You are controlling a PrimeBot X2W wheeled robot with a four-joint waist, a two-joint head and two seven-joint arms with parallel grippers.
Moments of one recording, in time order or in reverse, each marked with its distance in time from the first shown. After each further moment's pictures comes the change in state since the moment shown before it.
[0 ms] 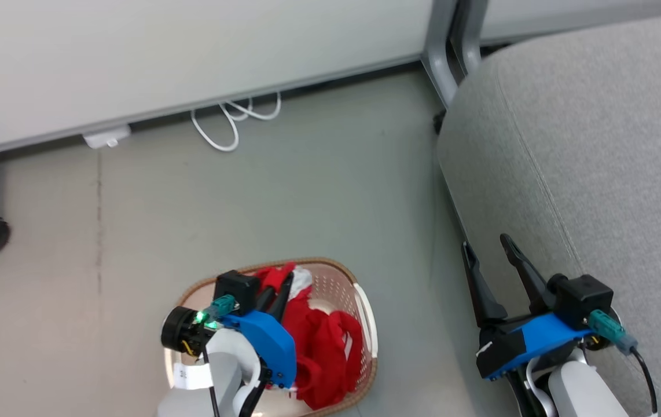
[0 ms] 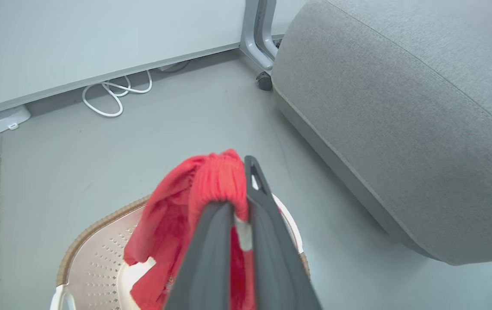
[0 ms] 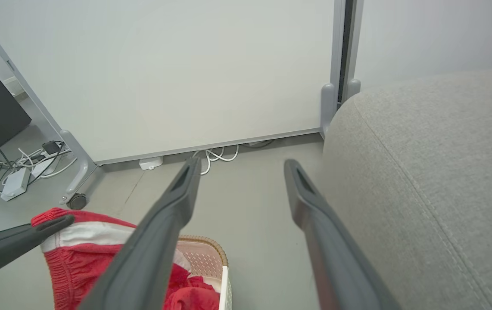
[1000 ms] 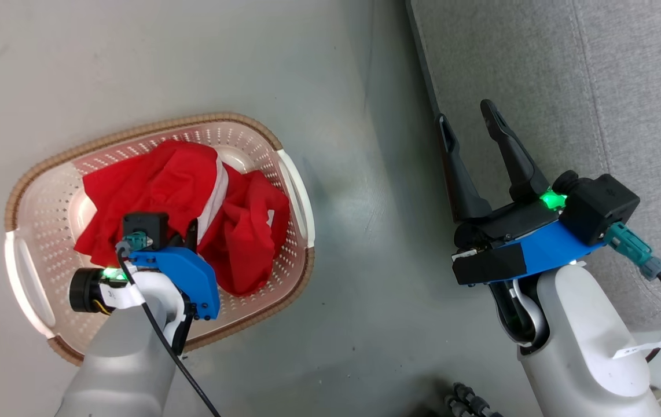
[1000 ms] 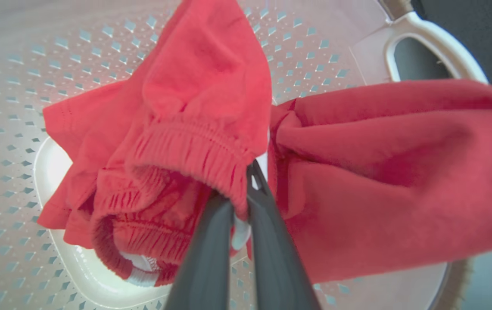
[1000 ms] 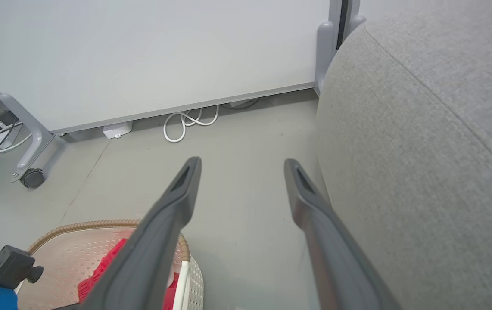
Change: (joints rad) left arm -0.226 0.040 0.291 0.279 0.153 0.004 0.027; right arm -0.231 0.000 0.092 -0.176 0.077 0.000 -0.009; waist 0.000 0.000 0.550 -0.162
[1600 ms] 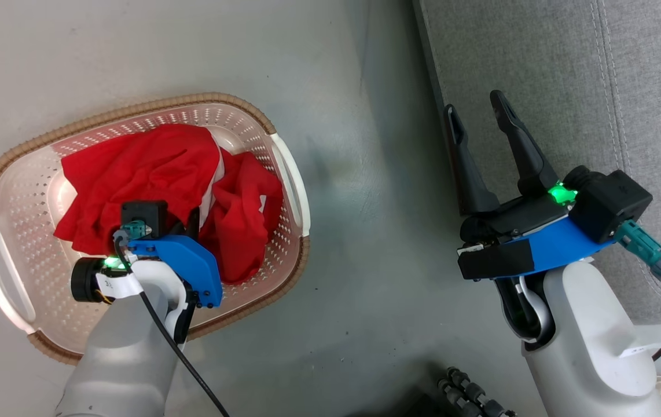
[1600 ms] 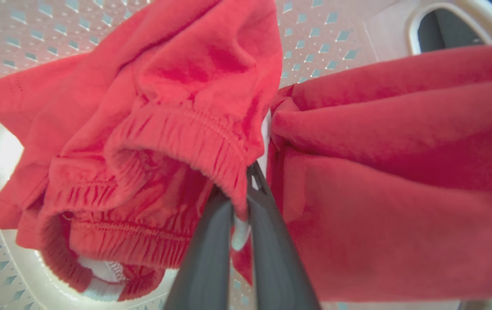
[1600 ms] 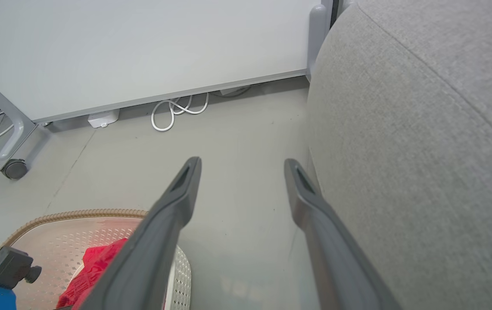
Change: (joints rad) left arm -0.015 -0.009 0.036 -0.019 0.011 -0.004 0.008; right arm -0.003 0.000 -0.018 -0.025 -0.009 0.000 0.000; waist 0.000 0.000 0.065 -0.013
